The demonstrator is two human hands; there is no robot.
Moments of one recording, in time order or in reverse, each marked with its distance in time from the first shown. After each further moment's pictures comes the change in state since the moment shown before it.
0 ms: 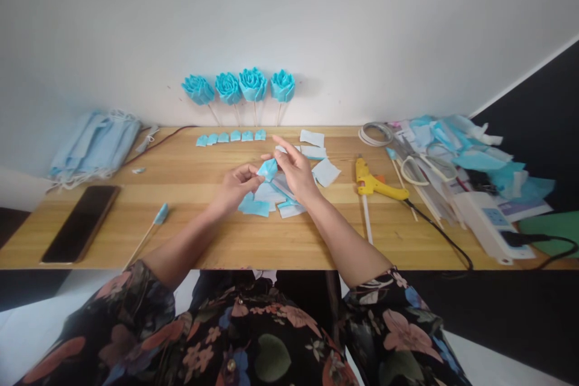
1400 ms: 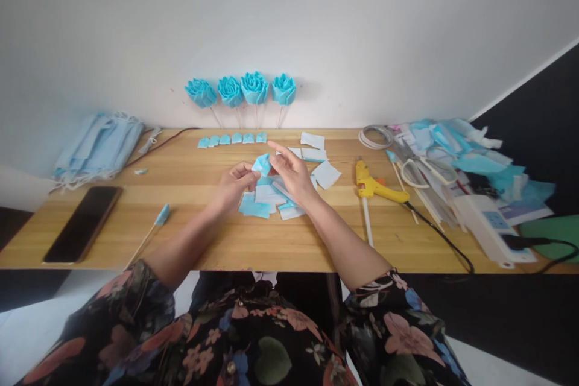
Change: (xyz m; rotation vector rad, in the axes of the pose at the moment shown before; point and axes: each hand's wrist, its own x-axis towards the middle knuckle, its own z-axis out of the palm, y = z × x) left_hand 0.002 0.000 -0.003 -0.071 0.109 -0.019; right_hand 0.002 0.008 0.001 0.067 -0.075 -0.031
